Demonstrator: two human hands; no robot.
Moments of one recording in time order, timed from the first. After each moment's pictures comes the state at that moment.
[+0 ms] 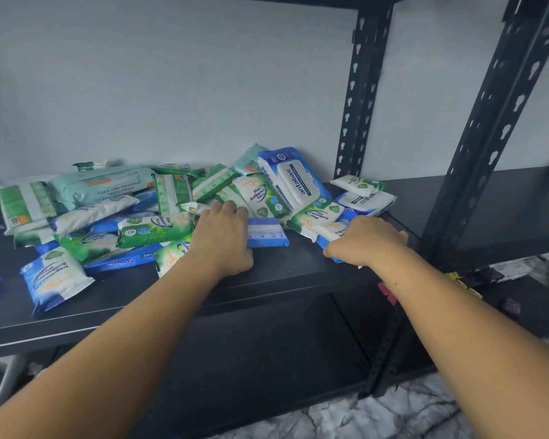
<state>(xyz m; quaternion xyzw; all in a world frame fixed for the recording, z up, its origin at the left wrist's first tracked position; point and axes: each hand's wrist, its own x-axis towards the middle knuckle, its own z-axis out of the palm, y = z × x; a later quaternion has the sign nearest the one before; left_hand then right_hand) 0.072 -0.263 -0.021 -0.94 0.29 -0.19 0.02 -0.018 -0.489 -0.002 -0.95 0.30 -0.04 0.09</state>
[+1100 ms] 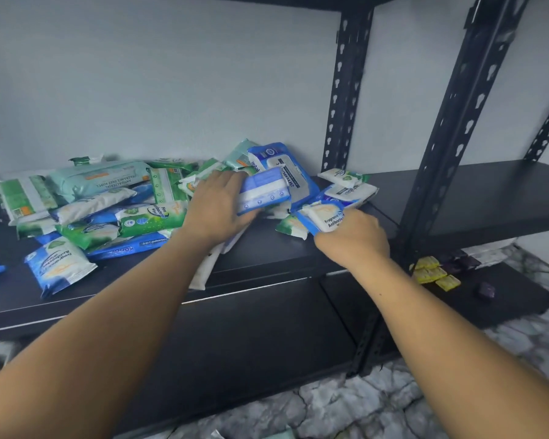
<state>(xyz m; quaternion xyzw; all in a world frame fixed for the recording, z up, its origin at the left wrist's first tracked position) 0.108 -0.262 -0.017 -0.85 0.37 -0.35 -0.15 -0.059 -0.461 -0.007 -0.90 0.31 -0.18 0.24</state>
